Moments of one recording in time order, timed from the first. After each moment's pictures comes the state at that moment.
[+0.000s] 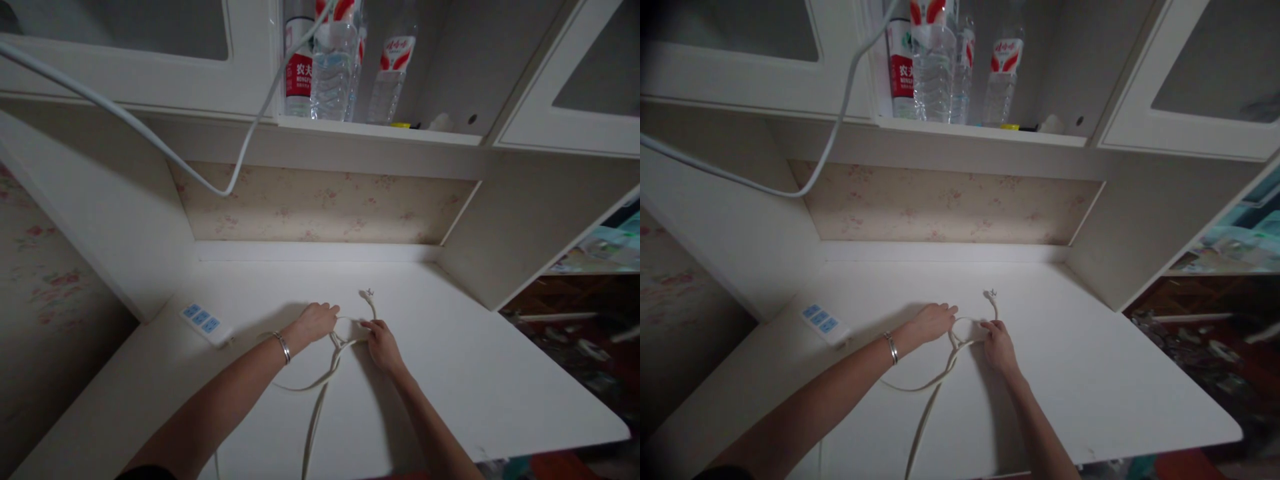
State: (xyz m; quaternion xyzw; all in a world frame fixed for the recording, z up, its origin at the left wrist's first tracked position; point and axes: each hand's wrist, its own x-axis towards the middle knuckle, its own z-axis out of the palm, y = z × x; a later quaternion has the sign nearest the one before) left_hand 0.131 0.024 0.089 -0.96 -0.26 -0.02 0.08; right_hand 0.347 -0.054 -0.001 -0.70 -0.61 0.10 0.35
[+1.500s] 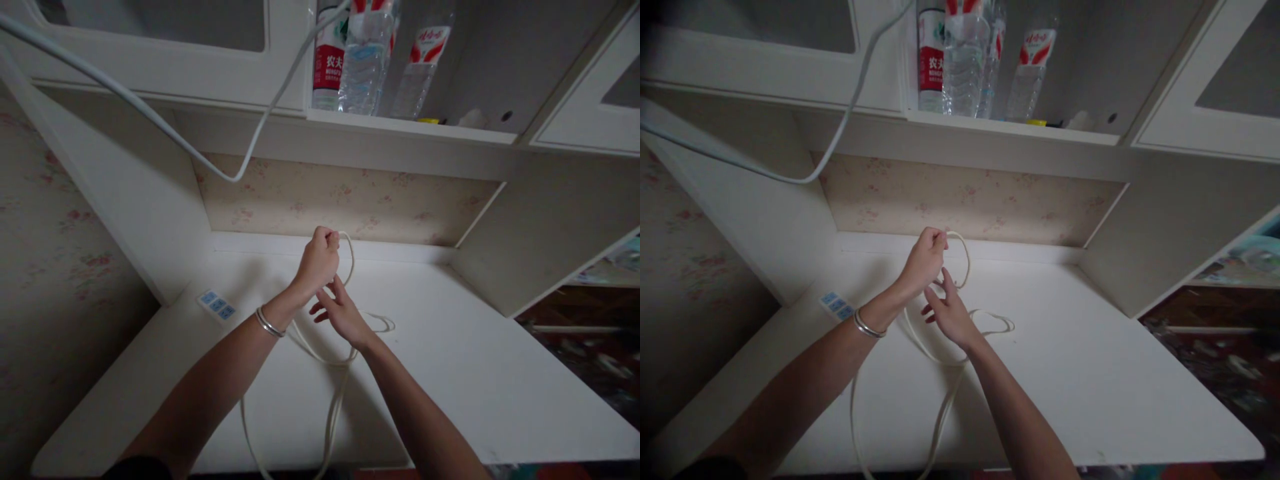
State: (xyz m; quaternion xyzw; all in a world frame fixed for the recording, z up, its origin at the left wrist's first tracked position) left_hand 0.107 0.021 0.240 -0.68 -0.44 -0.52 -0.28; right_hand 0.190 -0.037 0.150 -0.46 -0.57 0.47 0.50
